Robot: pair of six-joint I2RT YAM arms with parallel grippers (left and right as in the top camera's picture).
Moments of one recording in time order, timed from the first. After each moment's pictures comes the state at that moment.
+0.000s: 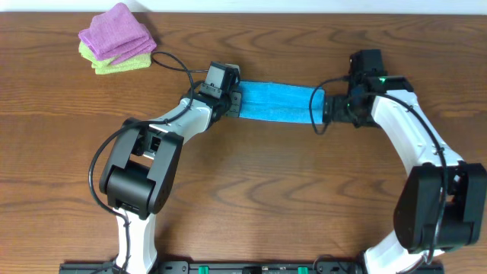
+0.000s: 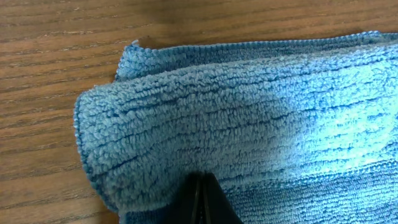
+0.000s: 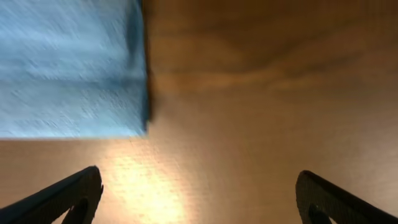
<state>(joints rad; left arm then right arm) -0.40 2.09 1.28 -0.14 0.07 -0.20 0.06 1.80 1.31 -0.79 0.05 0.18</state>
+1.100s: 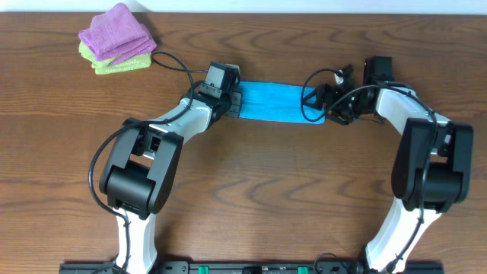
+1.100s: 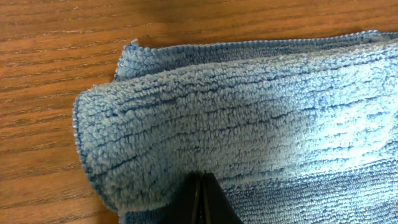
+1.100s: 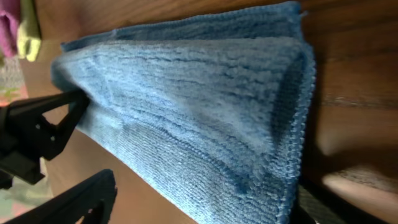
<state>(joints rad) -0.40 2.09 1.28 -0.14 0.07 -0.20 -0.07 2.08 1.31 -0.51 -0.72 0.25</state>
